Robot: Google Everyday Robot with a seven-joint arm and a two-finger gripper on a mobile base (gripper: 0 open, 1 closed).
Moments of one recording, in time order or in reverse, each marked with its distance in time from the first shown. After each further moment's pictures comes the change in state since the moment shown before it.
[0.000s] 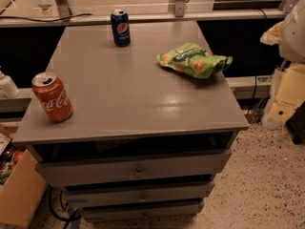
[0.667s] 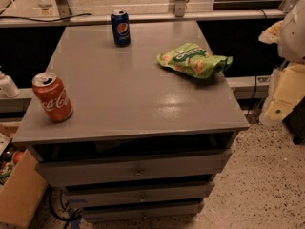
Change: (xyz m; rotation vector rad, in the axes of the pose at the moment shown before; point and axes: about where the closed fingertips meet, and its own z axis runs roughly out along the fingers) arm -0.001 -0.006 0.004 0.015 -0.028 -0.004
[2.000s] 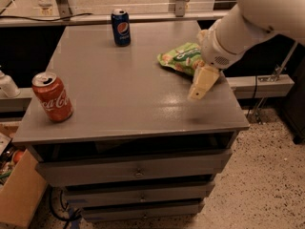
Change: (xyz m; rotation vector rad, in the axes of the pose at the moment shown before) arm -0.097 -0.094 0.132 0.153 -0.194 -0.095
